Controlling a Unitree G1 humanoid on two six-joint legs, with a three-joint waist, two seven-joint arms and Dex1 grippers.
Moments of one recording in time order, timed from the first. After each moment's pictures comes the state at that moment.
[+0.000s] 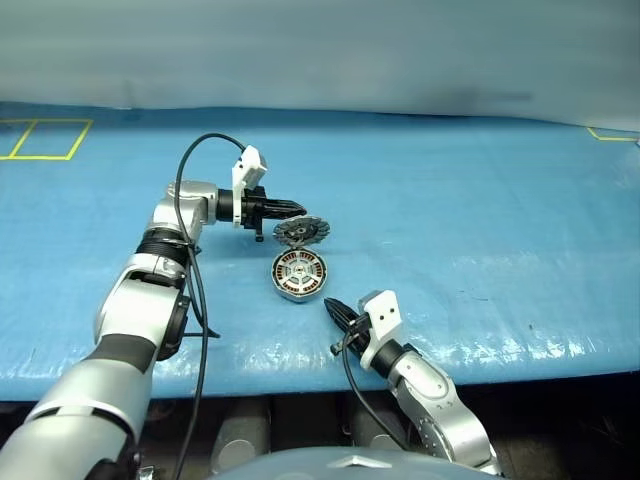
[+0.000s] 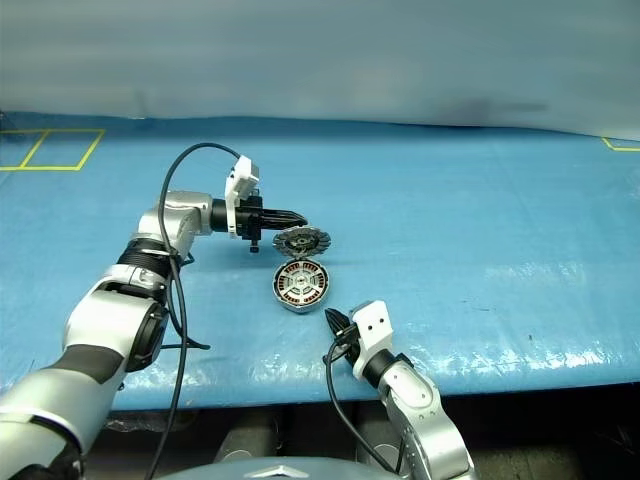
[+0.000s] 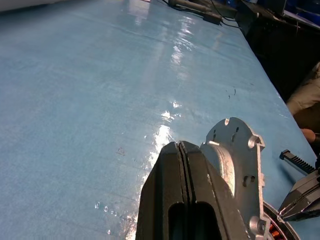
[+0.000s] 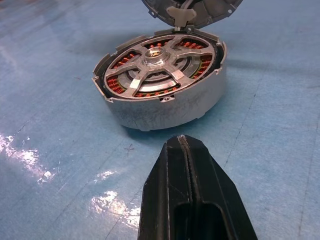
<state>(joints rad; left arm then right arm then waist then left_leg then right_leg) -1.04 0.35 -0.12 1.07 -0.18 0.13 -1.39 0.26 -0.14 0.30 -0.31 0.17 0.23 0.36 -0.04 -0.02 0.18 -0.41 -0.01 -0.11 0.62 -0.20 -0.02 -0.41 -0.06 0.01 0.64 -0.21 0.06</state>
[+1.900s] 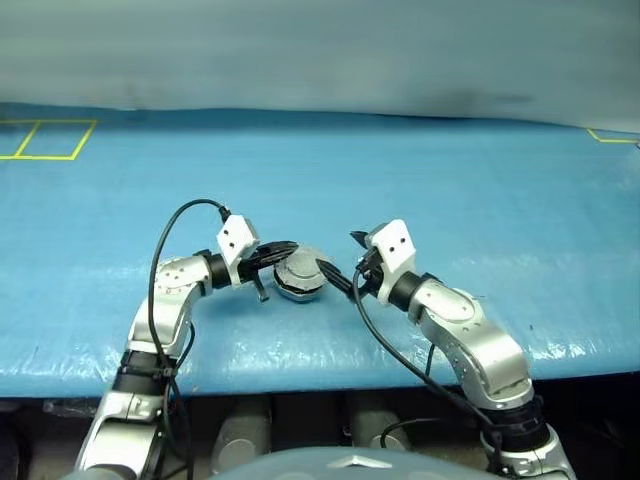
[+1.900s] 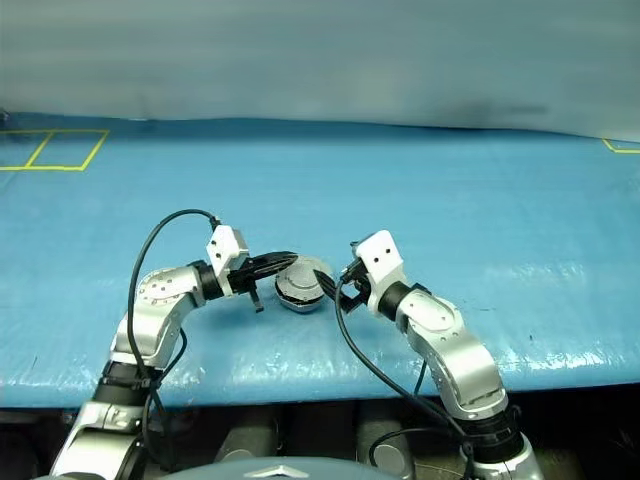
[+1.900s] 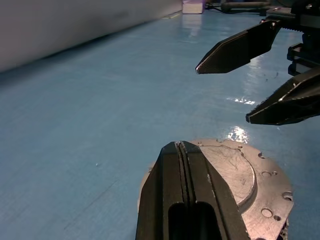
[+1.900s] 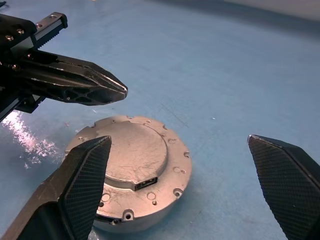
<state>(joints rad) -0.19 0.32 0.00 -0.09 -0.17 0.22 -0.87 -0.20 -0.32 0.23 -0.43 0.26 0.67 0.45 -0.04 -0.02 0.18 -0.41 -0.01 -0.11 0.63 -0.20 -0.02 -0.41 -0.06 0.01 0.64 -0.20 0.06</state>
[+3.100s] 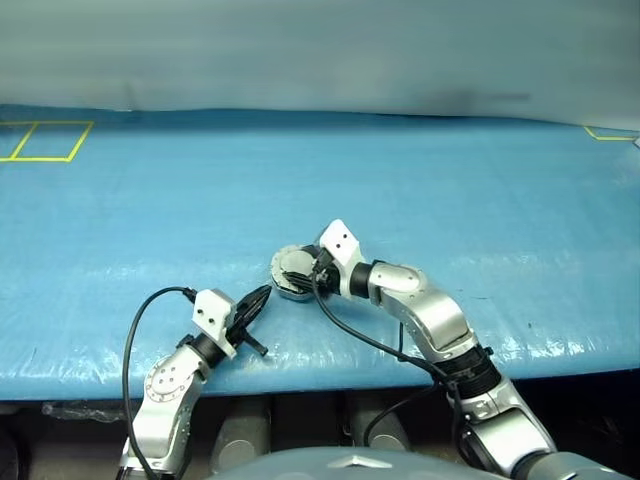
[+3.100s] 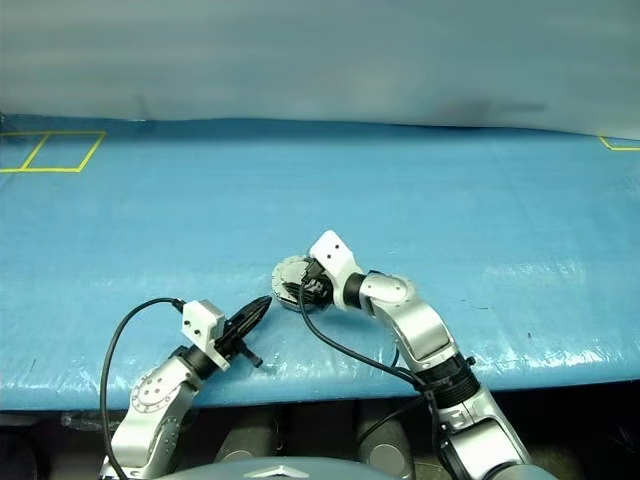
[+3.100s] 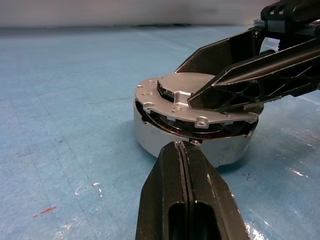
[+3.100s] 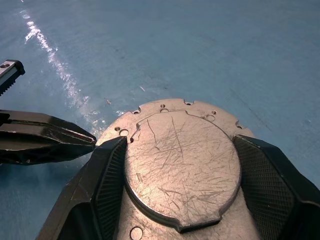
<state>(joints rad) 0.25 0.23 -0.05 -0.15 -0.21 -0.06 -0.61 -0.37 -0.22 0.36 -0.15 0.19 0.65 0.58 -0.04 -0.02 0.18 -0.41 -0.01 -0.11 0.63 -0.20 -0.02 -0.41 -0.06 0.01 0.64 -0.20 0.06</state>
